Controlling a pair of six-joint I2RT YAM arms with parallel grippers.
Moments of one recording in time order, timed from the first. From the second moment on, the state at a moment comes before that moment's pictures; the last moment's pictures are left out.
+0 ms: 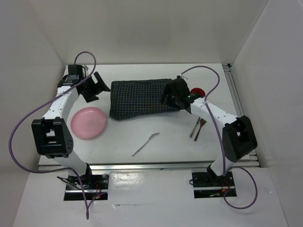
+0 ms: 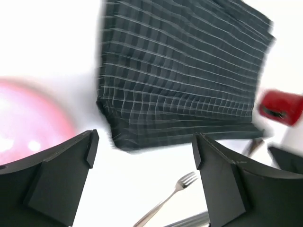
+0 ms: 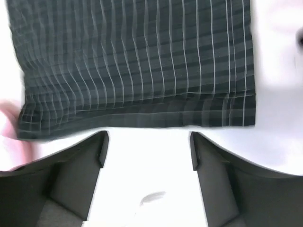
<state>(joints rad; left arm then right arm) 0.07 1.67 1.41 -0.60 0.37 -0.53 0.48 1.64 1.23 -0.32 0.13 0.70</state>
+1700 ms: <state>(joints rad) -0.23 2.13 1.60 -0.60 0.03 -0.45 0.39 2.02 1.38 -0.41 0.12 0.65</state>
